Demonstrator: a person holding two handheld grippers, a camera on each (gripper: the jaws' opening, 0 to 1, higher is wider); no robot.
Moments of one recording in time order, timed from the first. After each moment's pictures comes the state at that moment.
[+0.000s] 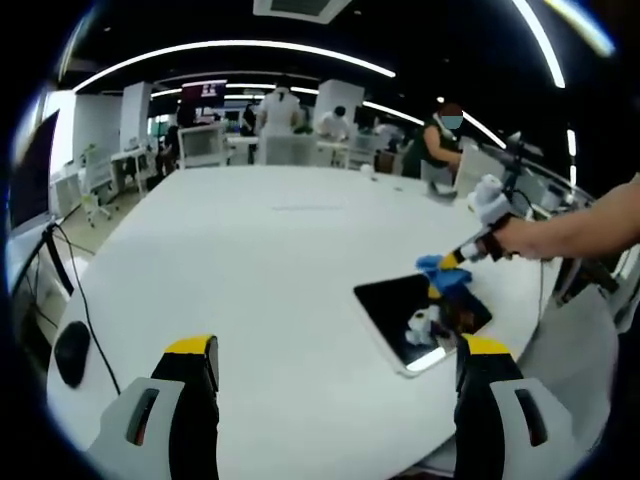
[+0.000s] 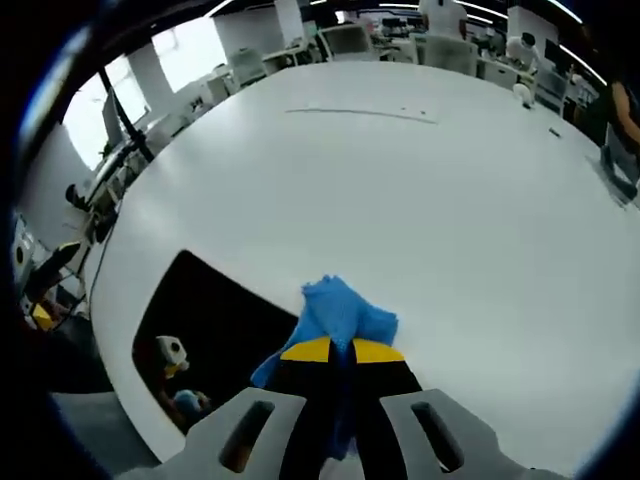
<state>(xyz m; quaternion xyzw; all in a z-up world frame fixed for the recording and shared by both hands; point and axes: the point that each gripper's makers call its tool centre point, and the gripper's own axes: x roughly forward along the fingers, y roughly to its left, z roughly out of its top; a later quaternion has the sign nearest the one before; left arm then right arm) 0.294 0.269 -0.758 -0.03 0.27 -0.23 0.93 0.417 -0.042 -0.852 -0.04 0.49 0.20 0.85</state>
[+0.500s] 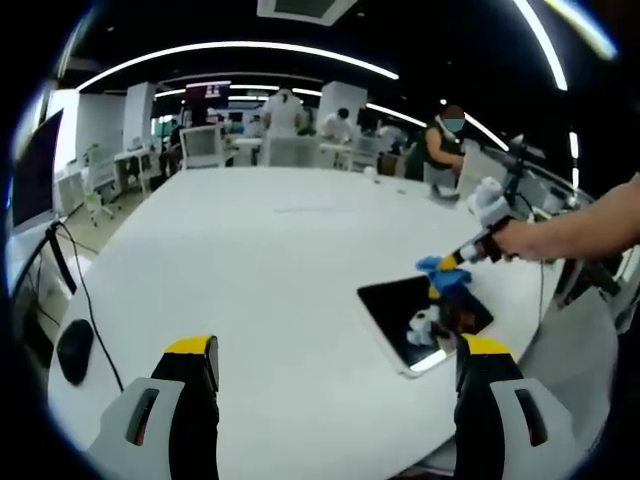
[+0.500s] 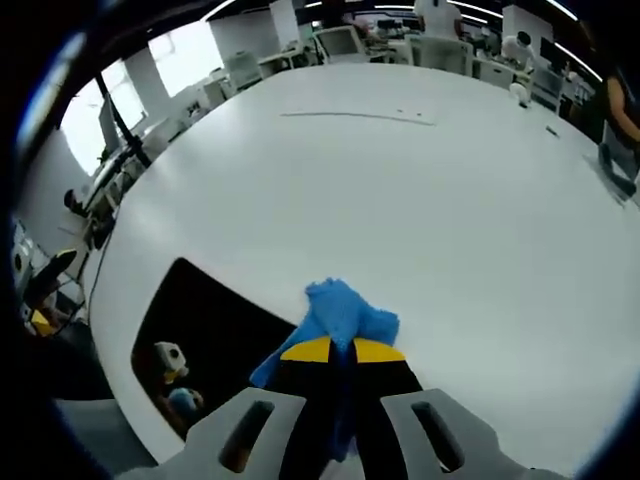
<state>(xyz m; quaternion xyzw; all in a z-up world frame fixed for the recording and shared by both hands) 0.293 0.273 -0.755 -0.03 0.26 -0.23 0.94 0.420 -0.041 -0.853 -0.04 0.48 0.20 0.85</state>
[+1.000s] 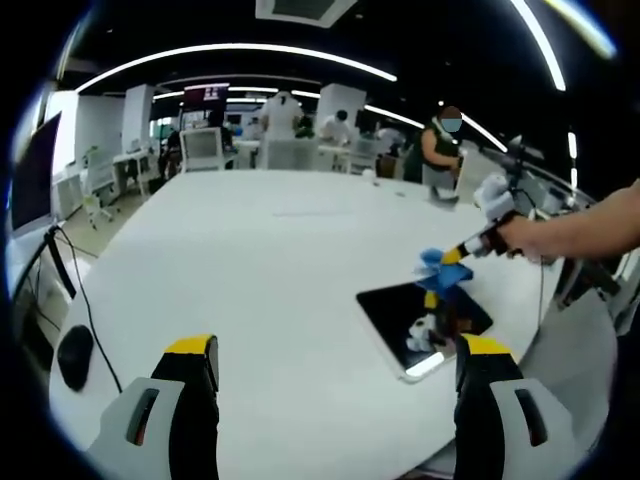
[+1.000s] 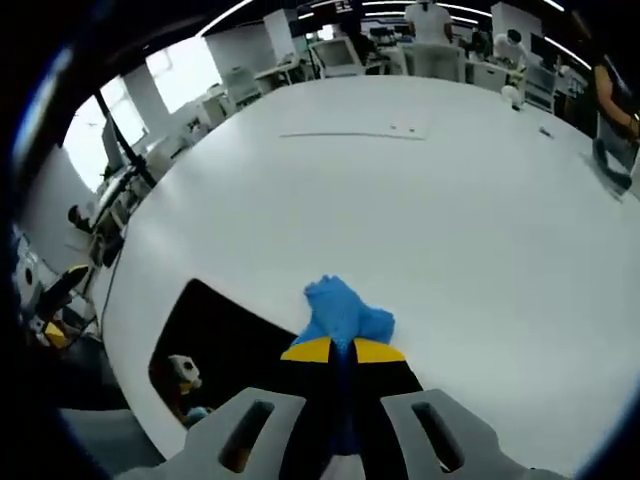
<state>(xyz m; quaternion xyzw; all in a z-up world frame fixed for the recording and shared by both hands) 0.297 0.272 -0.752 -0.03 0.26 -0.23 0.94 0.424 -0.046 -0.823 -0.01 0.46 0.20 0.87</state>
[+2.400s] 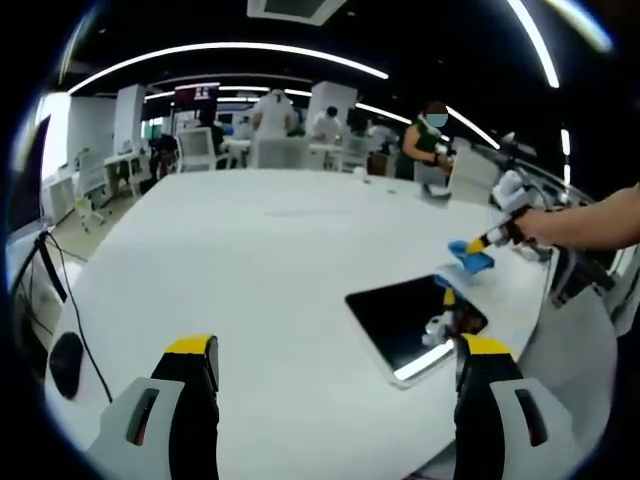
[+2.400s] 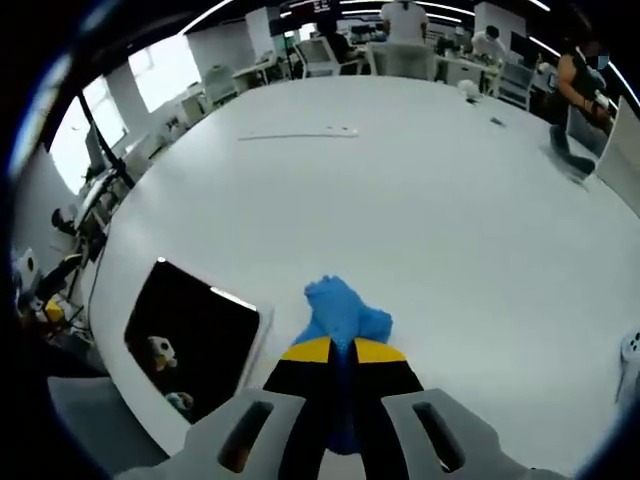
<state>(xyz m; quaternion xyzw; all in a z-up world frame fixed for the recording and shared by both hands) 0.302 0.257 -0.754 -0.03 0.26 -0.25 0.93 0.405 -0.152 -0.815 -0.03 0.48 0.15 0.87</state>
